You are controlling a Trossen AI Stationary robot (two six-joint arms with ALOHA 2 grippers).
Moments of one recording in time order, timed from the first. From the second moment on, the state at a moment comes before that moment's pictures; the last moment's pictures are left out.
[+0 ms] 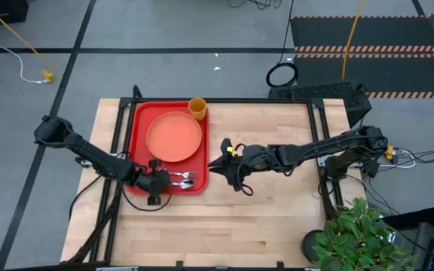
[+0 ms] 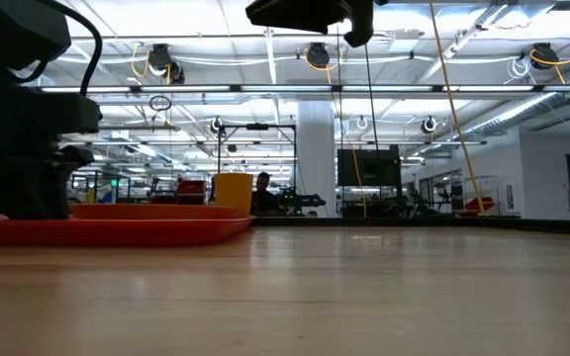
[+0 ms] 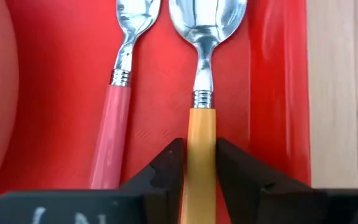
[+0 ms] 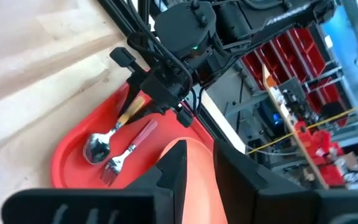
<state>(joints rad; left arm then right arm) -0.41 1.22 0.40 -0.36 -0.25 -0.38 0.12 1.56 1.10 0.13 0.11 -0.85</state>
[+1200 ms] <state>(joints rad) -0.33 0.27 0.22 -0.22 -0.37 0.08 -0.01 1.14 0.37 0.50 -0.03 -0.26</state>
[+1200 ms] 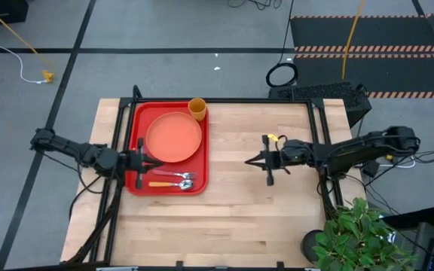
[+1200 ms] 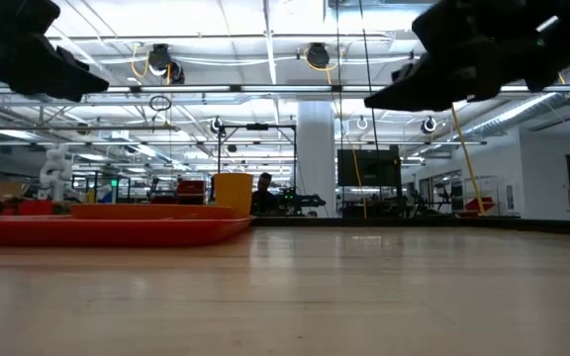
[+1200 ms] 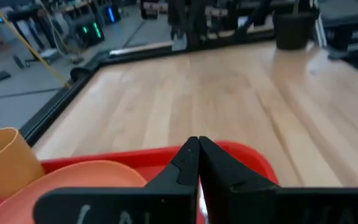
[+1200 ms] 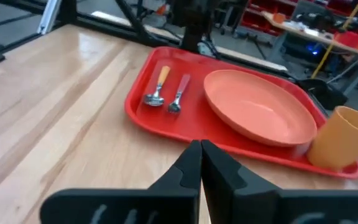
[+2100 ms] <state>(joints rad) -0.33 0.25 0.01 0.16 -0.31 0.08 0.00 1.06 0.02 0.89 -0.03 -0.20</state>
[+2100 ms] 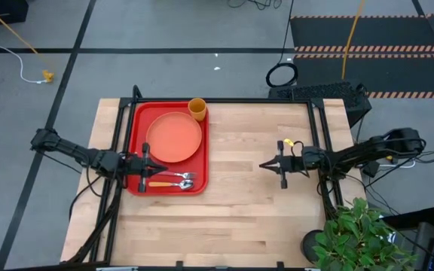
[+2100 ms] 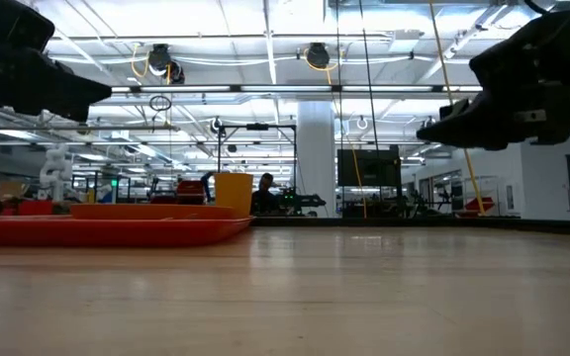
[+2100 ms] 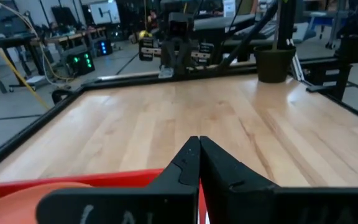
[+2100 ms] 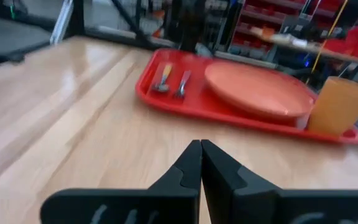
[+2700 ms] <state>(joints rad) -0.33 0.26 0.01 0.24 -0.23 0.16 0.00 0.71 0.02 0.56 -0.11 -0.20</state>
